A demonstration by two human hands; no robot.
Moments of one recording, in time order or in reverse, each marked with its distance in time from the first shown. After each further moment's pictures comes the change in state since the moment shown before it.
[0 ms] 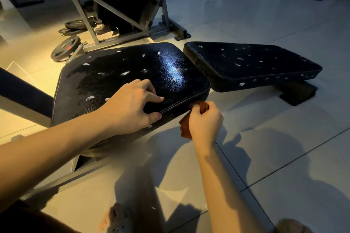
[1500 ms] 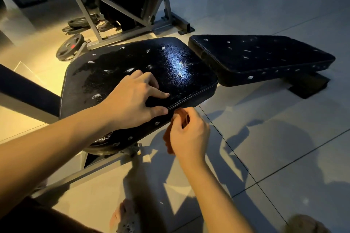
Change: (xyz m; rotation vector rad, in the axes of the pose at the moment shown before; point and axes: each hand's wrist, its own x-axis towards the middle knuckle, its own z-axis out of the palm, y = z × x) left_hand 0.002 -0.016 -0.002 0.056 0.021 0.066; right_hand -0.064 -0.004 0.011 -0.084 -0.102 -0.298
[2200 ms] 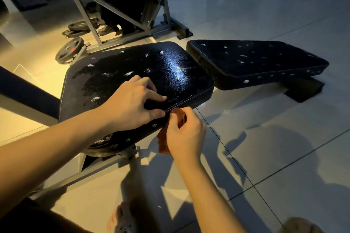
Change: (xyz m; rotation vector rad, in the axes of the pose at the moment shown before) left_hand 0.000 0.004 -0.002 -0.057 -0.022 -0.045; right_hand 0.000 -0.014 -0.002 0.049 -0.023 0.018
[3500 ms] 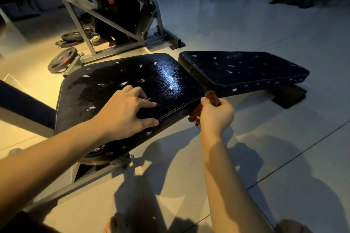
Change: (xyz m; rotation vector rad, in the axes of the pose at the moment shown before) left_hand -0.005 -0.001 0.000 0.082 0.007 -0.036; right_hand 0.093 0.027 -0.038 0.283 0.323 0.502
